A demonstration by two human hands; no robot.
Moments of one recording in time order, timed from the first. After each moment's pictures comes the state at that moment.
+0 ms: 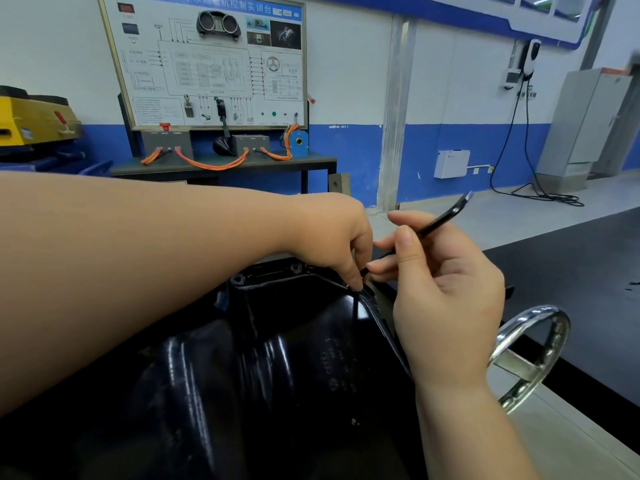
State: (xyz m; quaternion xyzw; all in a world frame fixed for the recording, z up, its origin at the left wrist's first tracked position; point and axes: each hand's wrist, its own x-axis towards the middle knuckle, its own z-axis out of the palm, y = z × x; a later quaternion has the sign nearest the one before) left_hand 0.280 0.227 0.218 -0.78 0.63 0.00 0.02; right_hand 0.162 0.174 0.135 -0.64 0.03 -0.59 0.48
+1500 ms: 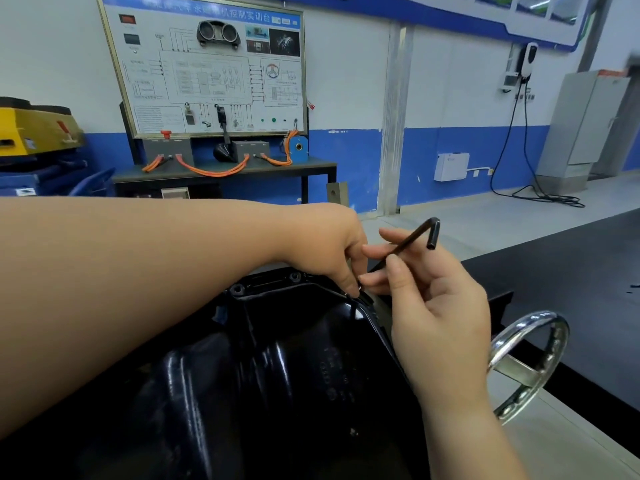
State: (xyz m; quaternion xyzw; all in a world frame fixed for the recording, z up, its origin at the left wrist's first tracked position) left_hand 0.275 0.231 0.221 -0.79 0.62 0.03 0.00; right_hand 0.156 0.171 0.128 -0.68 0.01 -0.54 0.50
